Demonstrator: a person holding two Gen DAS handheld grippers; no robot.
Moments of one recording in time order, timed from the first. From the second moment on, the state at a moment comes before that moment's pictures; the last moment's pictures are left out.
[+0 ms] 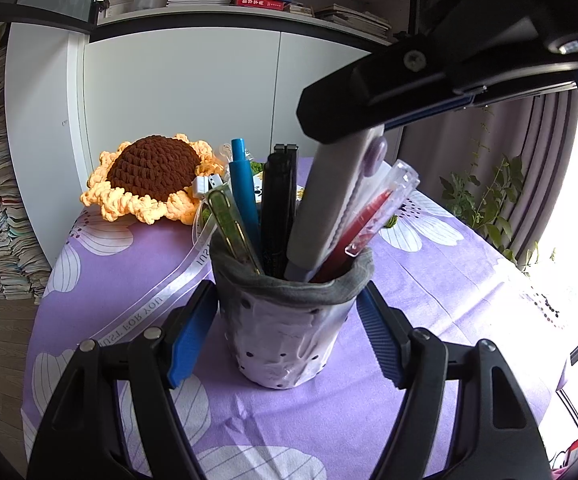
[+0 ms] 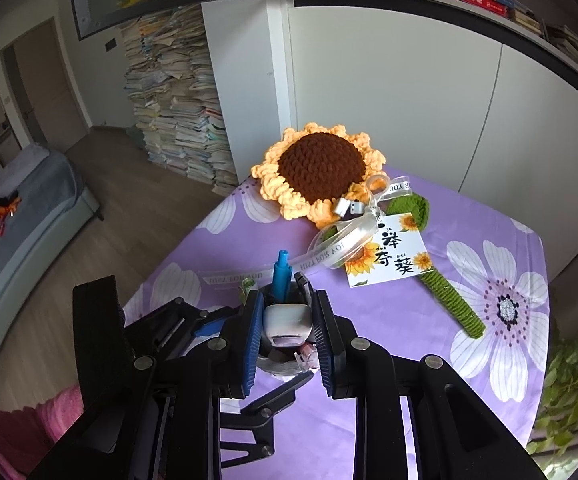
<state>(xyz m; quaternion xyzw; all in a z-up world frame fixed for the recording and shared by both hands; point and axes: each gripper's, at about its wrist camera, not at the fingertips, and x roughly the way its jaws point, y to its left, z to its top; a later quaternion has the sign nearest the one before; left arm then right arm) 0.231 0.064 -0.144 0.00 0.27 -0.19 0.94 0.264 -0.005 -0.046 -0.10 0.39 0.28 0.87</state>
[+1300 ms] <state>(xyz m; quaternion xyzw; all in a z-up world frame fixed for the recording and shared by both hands) 0.231 0.064 -0.143 0.00 0.27 -0.19 0.94 0.280 -0.034 -0.047 0.00 0.41 0.30 0.86</state>
